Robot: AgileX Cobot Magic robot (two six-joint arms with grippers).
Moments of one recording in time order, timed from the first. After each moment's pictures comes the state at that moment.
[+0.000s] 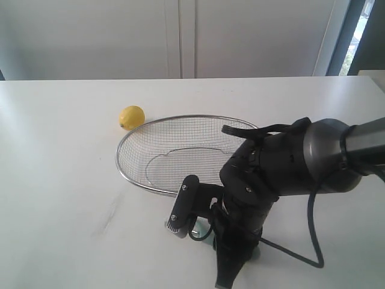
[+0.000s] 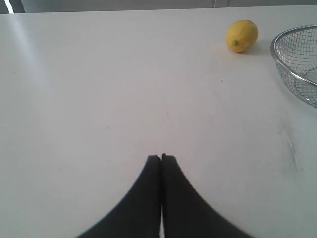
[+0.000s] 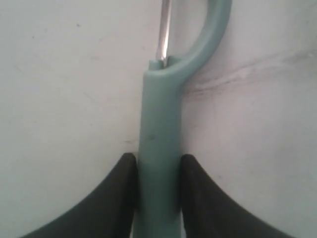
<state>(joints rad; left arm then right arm) -0.06 0.00 0.02 -0.13 0.37 0.11 0.79 1.80 -0.93 -0.16 0.63 -0.34</state>
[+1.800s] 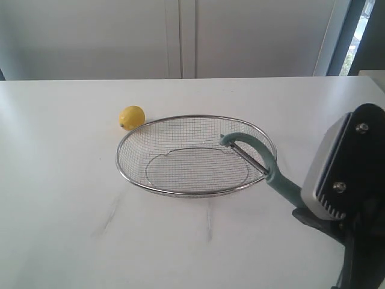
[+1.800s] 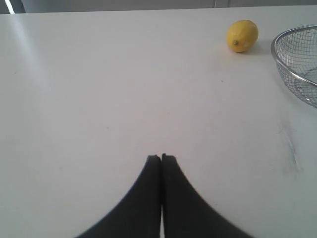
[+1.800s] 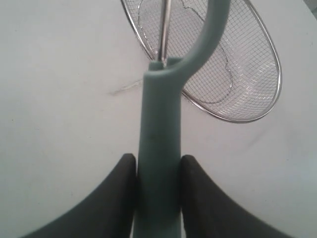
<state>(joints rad) -0.06 0.00 0.02 -0.13 0.37 0.11 0.79 0.80 -0.62 -0.20 0.70 -0.21</state>
